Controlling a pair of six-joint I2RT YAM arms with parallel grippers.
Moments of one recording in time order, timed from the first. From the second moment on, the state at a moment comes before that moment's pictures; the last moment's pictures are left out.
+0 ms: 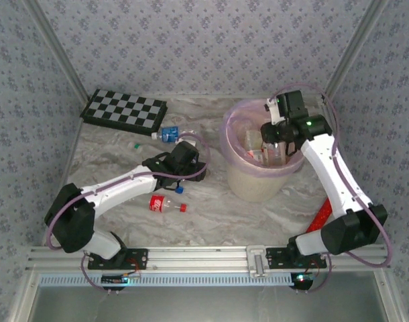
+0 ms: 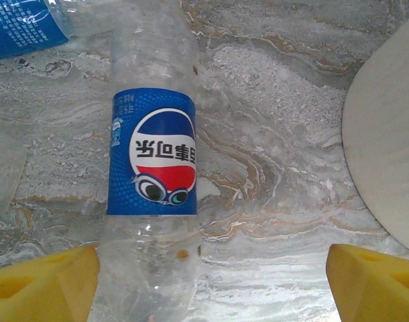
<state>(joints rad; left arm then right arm) -0.83 1.47 1.01 -0.43 -0.26 -0.50 0.27 1.41 1.48 -0.97 0.05 -0.03</state>
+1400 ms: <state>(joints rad) -0.76 1.58 1.04 -0.53 -0.29 -0.50 0.22 0.79 1.21 -0.64 -0.05 0.19</state>
